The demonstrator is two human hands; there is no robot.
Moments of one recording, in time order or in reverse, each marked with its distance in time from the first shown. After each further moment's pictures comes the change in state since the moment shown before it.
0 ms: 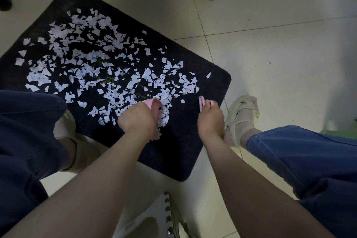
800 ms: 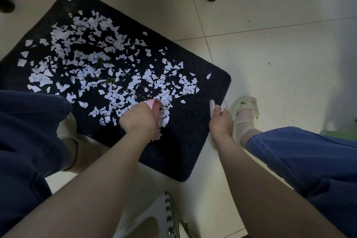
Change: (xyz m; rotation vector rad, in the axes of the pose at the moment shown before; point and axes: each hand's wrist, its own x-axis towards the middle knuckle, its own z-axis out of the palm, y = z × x) left_hand 0.001 0.002 0.001 0.018 -0.027 -0.009; right_hand 0.014 0.026 -0.019 0.153 -0.052 0.106
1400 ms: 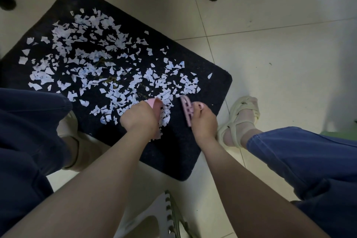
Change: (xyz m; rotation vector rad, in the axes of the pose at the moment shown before) left_hand -0.001 -0.002 -0.004 -0.013 -0.002 -0.003; right_hand -0.036 -0.022 0.027 -0.115 -0.047 -0.295
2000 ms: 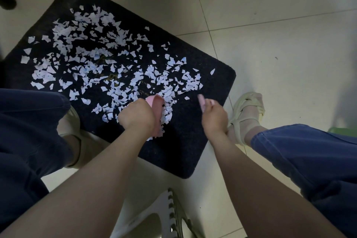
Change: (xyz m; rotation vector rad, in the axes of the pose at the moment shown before) left_hand -0.001 -0.001 -0.001 0.015 0.012 0.013; right_hand 0.021 0.016 -0.009 -0.023 -0.026 0.134
